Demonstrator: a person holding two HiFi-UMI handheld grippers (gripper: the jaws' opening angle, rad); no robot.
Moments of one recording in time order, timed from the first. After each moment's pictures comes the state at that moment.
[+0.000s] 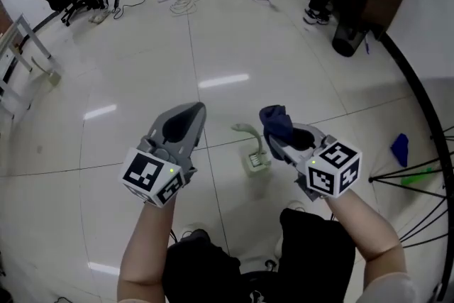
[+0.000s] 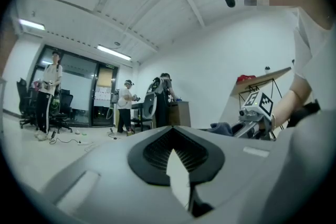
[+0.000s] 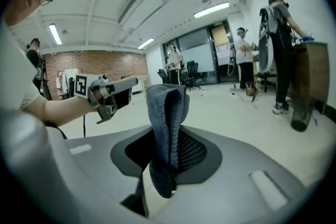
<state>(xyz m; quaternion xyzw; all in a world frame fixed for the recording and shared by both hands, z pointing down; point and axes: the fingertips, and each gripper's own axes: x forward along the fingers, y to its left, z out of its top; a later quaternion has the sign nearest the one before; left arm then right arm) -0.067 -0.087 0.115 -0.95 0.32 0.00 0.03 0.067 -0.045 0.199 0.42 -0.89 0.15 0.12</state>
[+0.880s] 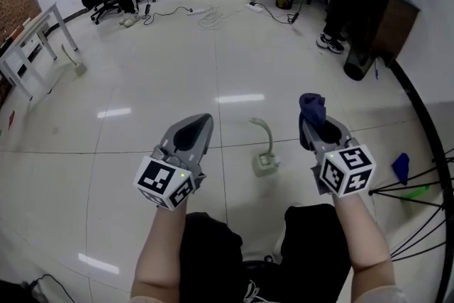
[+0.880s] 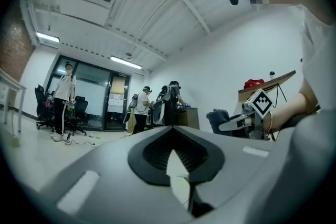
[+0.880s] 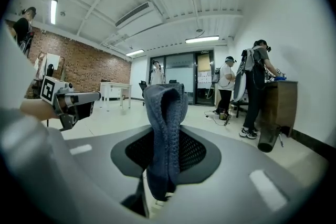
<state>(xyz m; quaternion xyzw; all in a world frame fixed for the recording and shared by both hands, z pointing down) -0.114 -0.001 0.090 -0.92 0.38 0.04 0.04 0.111 -0.006 0.126 0.55 -0.83 0.03 0.08</state>
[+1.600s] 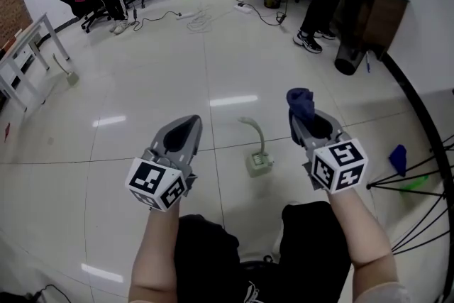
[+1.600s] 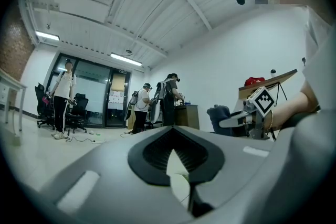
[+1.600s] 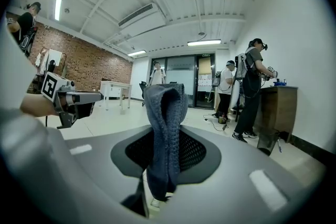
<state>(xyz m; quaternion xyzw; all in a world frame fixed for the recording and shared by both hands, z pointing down) -0.107 -0.005 0.099 -0.92 0.39 0.02 0.03 0.115 -0.005 0.125 0.55 -0.83 0.01 0.09</state>
